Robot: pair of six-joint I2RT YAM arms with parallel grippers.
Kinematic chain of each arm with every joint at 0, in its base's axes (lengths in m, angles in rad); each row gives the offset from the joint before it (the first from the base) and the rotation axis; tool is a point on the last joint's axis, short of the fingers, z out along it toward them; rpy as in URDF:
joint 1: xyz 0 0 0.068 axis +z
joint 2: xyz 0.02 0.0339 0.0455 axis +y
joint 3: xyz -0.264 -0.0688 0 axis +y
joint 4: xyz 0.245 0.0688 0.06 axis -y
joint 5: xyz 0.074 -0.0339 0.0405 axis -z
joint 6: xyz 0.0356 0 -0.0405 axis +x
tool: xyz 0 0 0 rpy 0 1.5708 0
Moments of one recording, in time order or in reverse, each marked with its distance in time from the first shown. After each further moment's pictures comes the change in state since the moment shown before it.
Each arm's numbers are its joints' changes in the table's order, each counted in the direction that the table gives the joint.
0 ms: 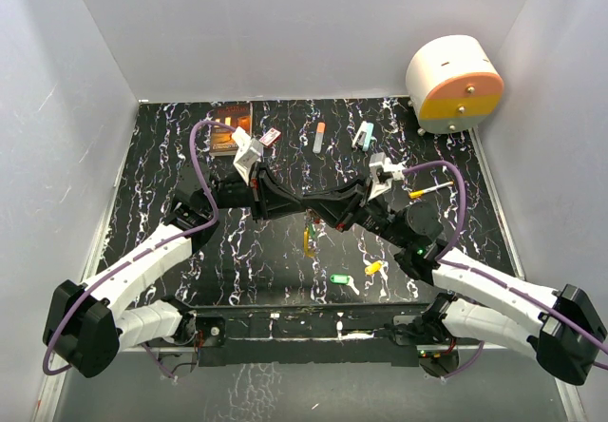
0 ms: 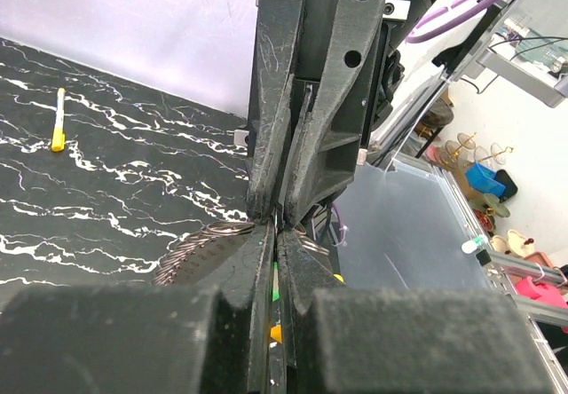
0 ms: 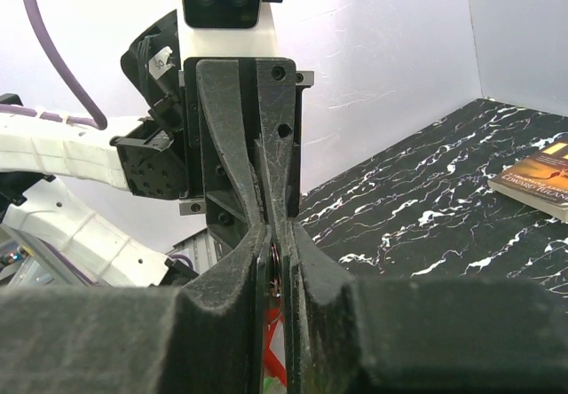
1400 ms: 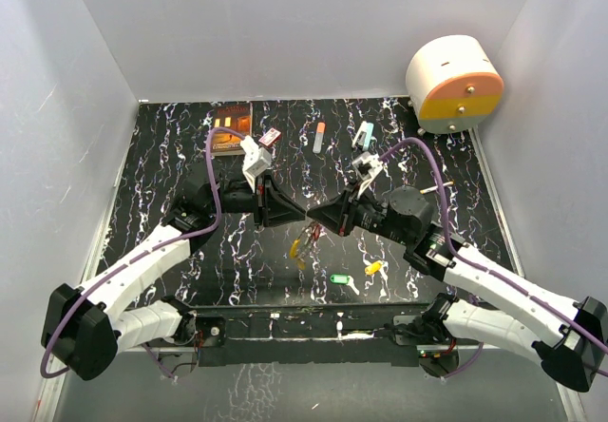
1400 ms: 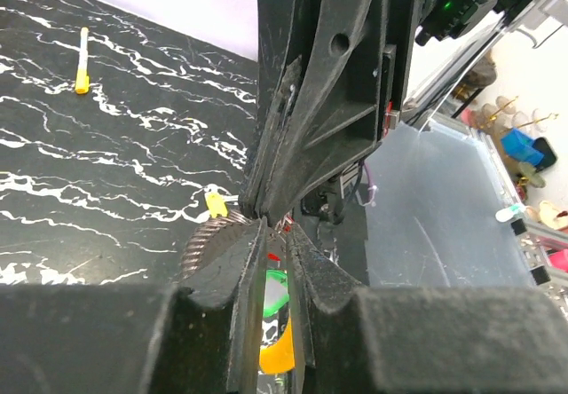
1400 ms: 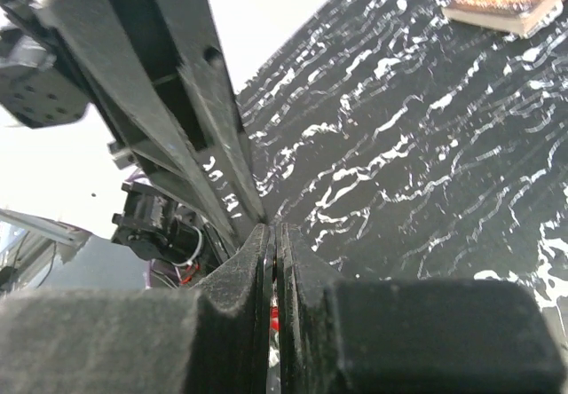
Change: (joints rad) left arm -0.003 -0.018 -0.011 -0.282 -0.015 0.223; right arm -0.004 -0.056 -0.161 -0.625 0.039 0.005
